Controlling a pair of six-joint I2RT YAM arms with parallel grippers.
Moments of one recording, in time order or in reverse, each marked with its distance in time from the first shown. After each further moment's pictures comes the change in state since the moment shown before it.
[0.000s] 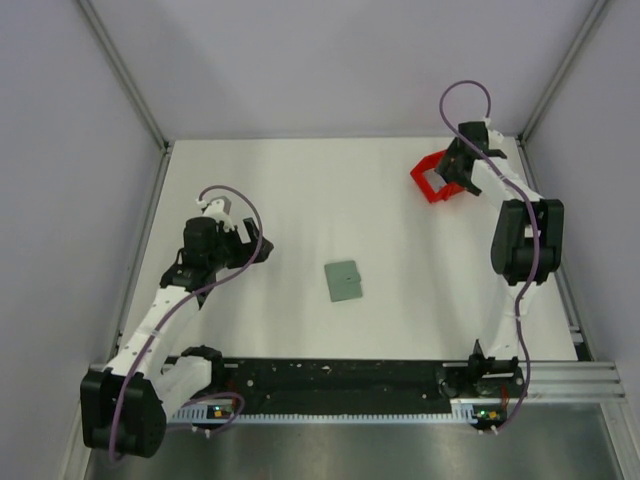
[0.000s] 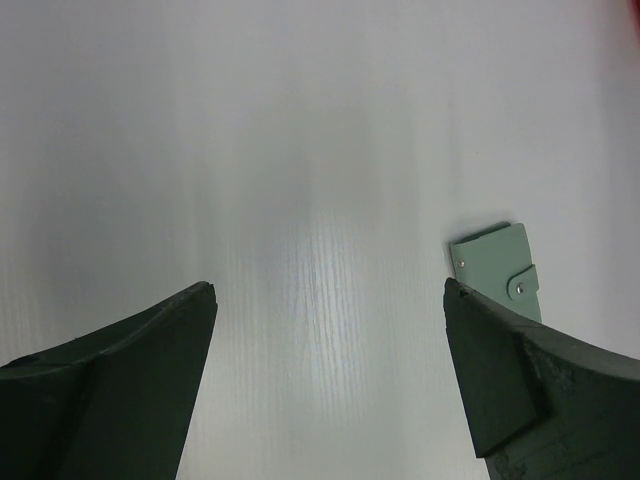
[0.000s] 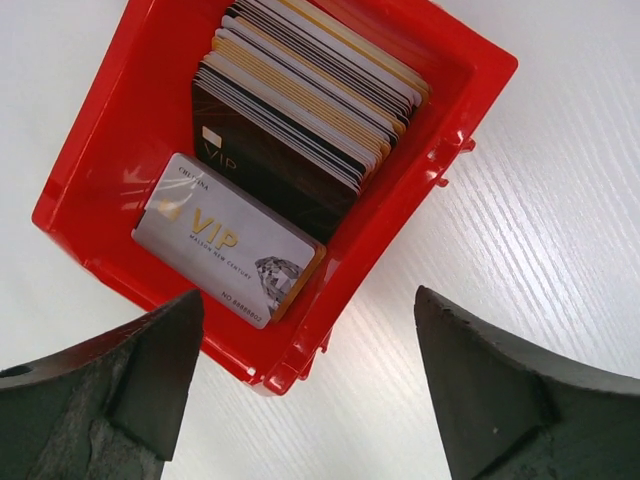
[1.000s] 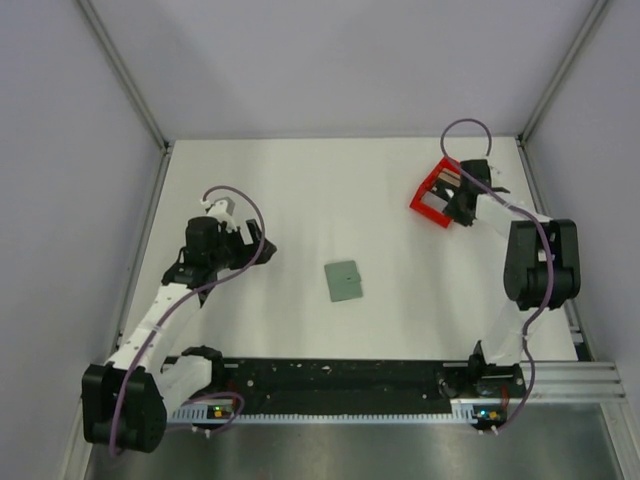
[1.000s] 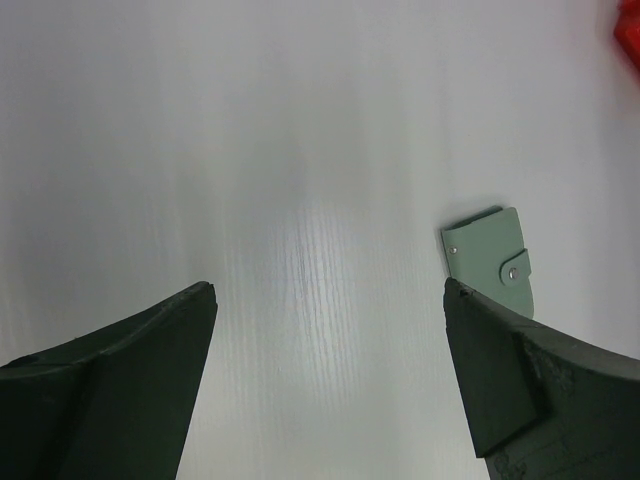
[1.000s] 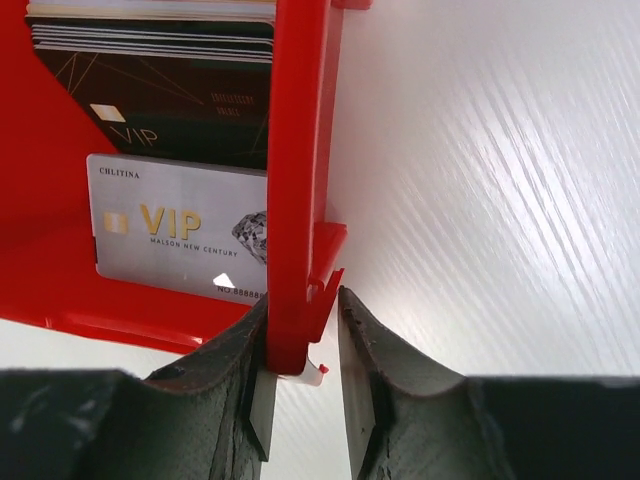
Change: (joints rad) left arm 0.000 0.025 0.000 0.001 0.042 0.001; right arm -0.004 -0.203 -0.431 0.158 -0.083 0.039
